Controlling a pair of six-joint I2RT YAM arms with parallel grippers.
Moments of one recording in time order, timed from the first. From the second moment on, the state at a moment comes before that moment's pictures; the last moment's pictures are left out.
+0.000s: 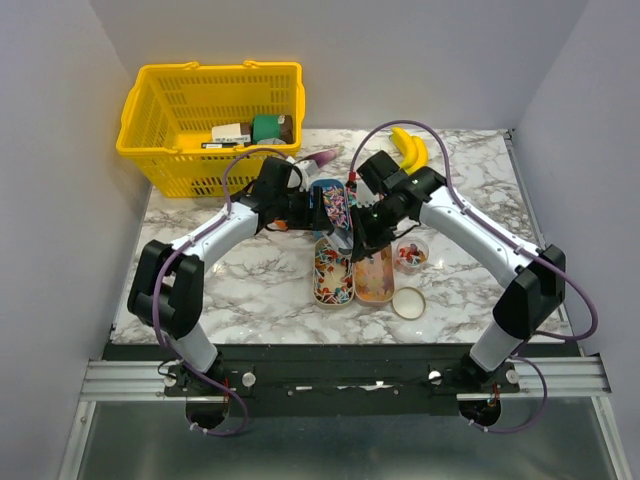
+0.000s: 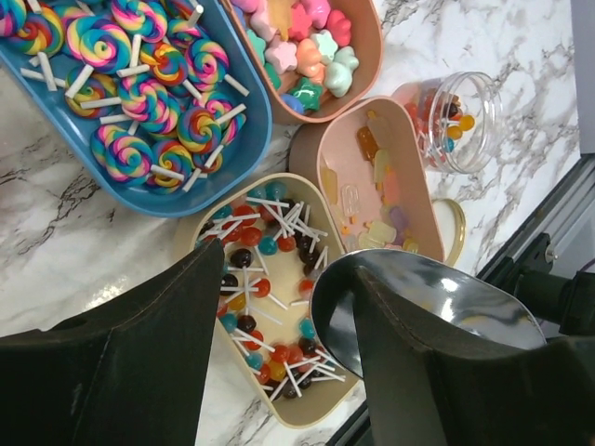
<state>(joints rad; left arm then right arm) -0.44 1.65 1.18 -0.29 0.50 -0.39 0.68 1.66 1.58 -1.09 -0.33 0.34</state>
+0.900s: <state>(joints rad) -0.31 1.52 1.19 -0.41 0.23 -0.39 0.40 2.07 1.89 -1.24 -0.17 0.28</state>
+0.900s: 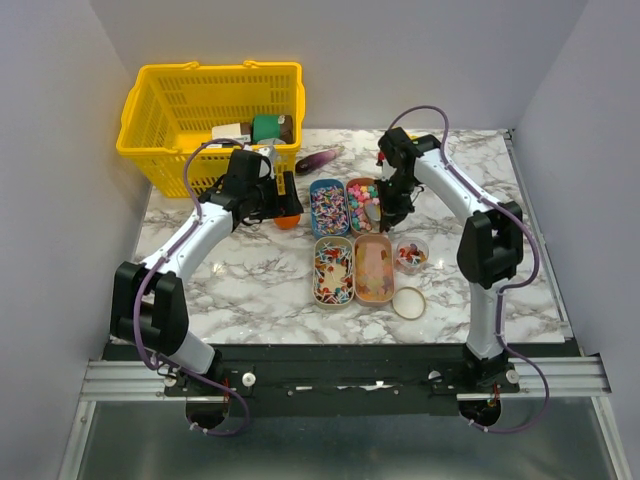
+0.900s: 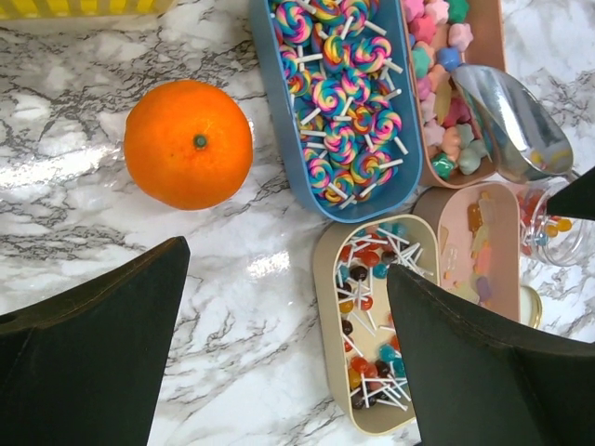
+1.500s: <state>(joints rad) -0.30 1.52 1.18 -0.41 0.22 -0.39 0.40 2.07 1.84 -1.27 -0.27 0.23</state>
